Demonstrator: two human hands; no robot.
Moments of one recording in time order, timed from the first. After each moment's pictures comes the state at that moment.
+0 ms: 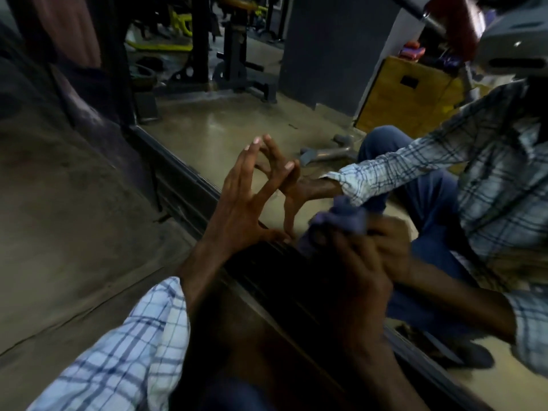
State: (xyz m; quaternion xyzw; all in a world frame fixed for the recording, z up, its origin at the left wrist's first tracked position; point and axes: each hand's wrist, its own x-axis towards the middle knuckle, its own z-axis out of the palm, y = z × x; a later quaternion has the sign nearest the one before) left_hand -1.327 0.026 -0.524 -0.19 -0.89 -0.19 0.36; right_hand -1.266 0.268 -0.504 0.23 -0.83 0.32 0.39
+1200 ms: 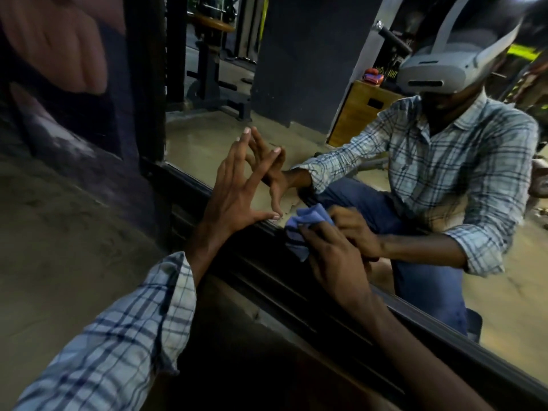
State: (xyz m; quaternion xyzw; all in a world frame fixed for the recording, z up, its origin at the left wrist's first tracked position) left_hand -1.434 -0.175 -0.524 -0.20 -0.88 -0.22 0.37; right_hand -1.337 0.061 -0.527 0.27 -0.92 0.09 0.27
